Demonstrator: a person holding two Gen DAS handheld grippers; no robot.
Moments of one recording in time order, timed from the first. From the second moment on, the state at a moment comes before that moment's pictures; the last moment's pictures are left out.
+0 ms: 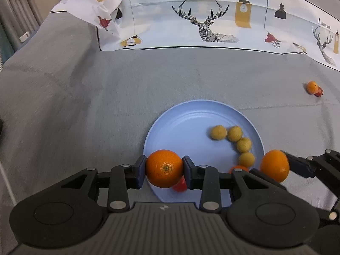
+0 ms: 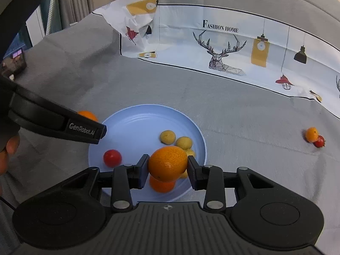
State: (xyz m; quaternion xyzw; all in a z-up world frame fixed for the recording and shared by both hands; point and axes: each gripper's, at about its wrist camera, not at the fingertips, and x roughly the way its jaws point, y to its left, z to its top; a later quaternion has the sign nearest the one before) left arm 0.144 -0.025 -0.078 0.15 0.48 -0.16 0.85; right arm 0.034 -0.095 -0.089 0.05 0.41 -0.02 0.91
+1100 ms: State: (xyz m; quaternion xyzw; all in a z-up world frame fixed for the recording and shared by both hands) left arm 0.114 0.055 0.001 0.29 0.26 -0.14 0.91; right arm -0.048 -0.062 -0.031 0.04 0.38 -0.04 0.92
